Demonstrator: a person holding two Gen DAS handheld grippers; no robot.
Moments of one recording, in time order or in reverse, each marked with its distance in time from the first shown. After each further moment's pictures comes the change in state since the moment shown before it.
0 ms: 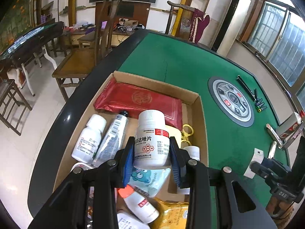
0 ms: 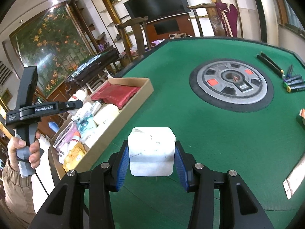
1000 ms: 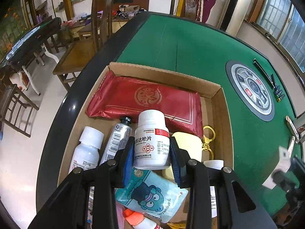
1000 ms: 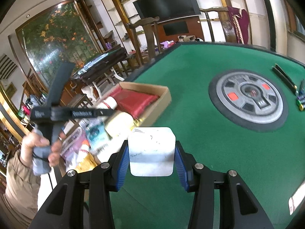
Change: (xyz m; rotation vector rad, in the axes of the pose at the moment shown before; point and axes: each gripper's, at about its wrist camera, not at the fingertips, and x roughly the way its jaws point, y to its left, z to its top) left arm 0.057 0.001 0.024 0.058 0.138 0.091; right arm 0.018 0.028 0.023 -0.037 -0.007 0.039
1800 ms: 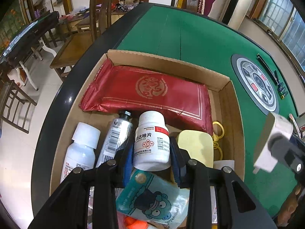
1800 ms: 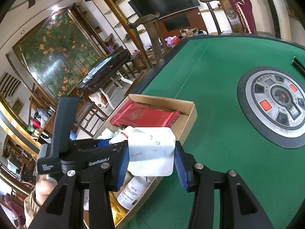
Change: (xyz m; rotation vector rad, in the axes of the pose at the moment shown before) left arm 0.021 0.006 -0.002 -0.005 0.050 -0.010; right arm 0.059 0.017 0.047 0.116 0.026 0.081
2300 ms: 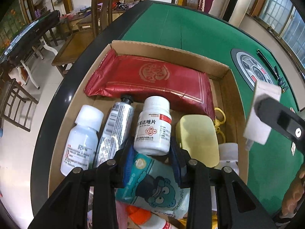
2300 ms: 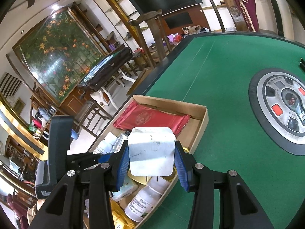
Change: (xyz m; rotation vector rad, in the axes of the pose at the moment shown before) left arm 0.000 -0.001 -0.019 0.006 0.011 0.015; right arm 0.022 0.008 0.014 -0.002 0.023 0.016
